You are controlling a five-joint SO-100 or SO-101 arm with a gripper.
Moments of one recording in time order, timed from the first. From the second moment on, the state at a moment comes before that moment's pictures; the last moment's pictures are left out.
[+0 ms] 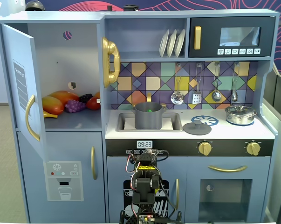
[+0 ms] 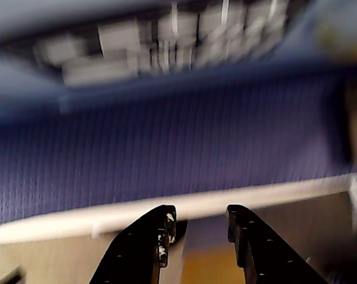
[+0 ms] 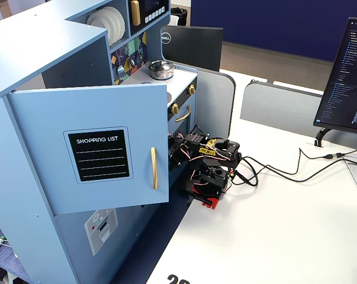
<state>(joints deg) 0.8 164.6 172.0 54.8 -84.4</state>
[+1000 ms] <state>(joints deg) 0.0 182.4 172.0 77.3 -86.3</state>
